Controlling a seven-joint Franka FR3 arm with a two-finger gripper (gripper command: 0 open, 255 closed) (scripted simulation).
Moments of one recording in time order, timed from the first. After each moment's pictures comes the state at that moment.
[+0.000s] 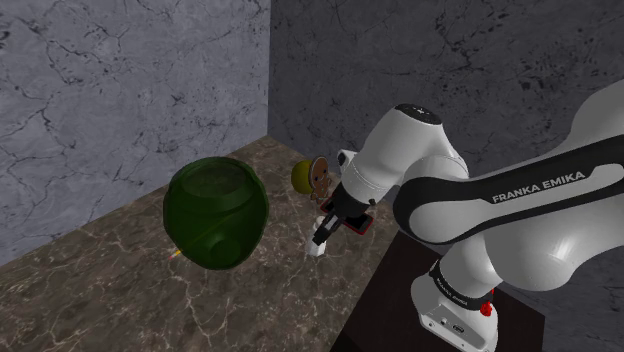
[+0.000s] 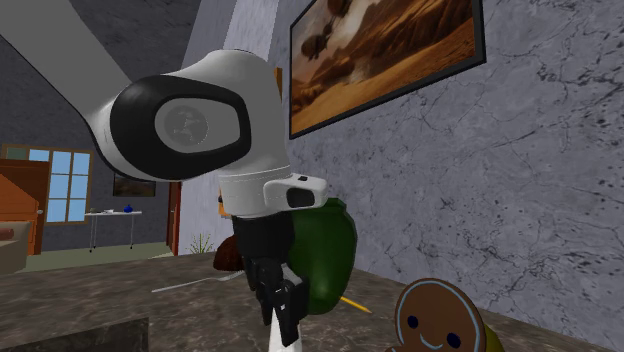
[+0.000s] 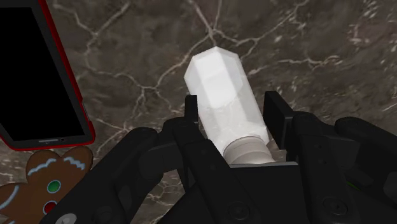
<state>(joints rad) 0.33 -0.69 0.35 -3.02 0.44 2.61 0.12</state>
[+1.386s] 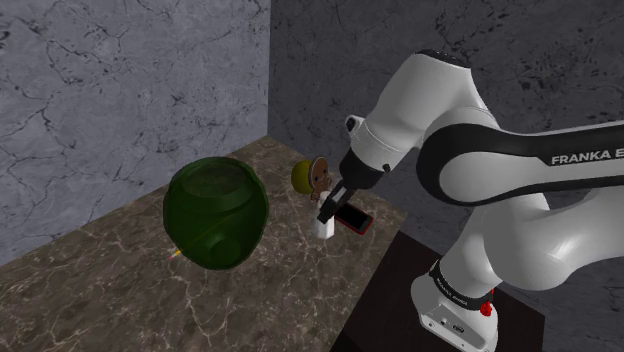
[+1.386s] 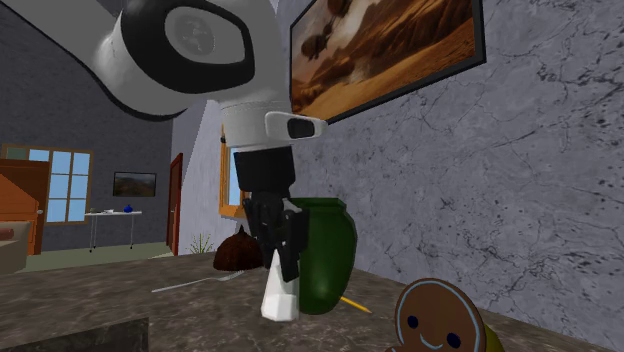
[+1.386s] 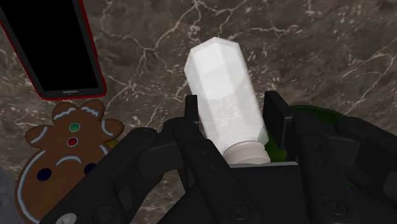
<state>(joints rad) 0.28 -0.87 0.31 -2.90 0.36 2.31 0.15</state>
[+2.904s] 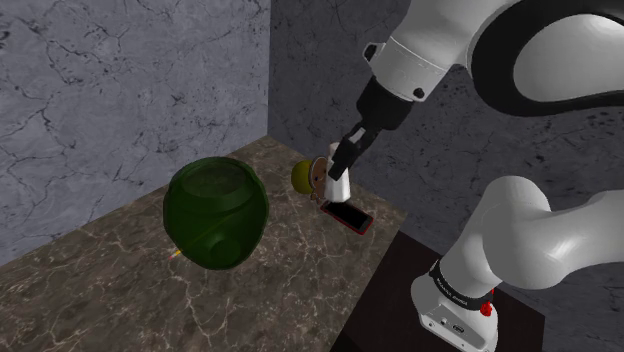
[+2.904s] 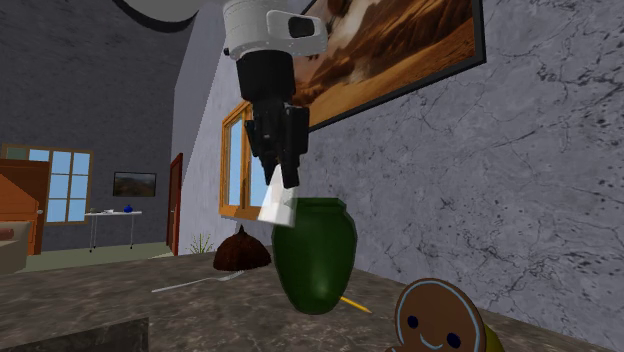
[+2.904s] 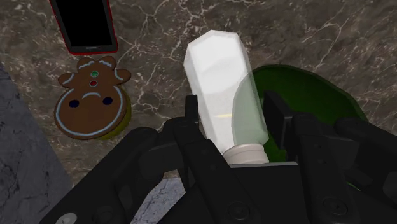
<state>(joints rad) 0.24 -0.93 0.24 -2.62 0.28 1.97 0.18</state>
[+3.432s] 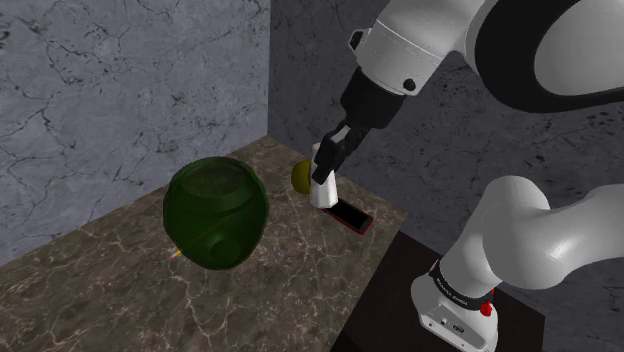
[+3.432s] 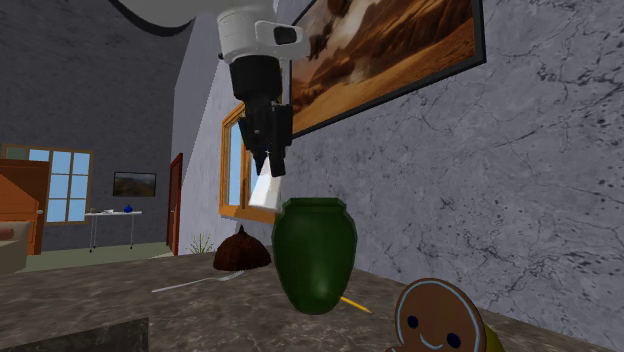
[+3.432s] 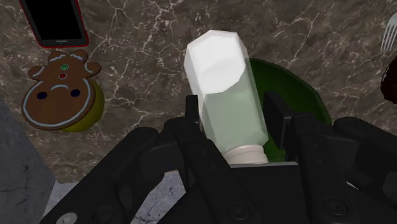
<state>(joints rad) 0.25 -0.85 0.33 -2.52 0.30 1.96 0.26</state>
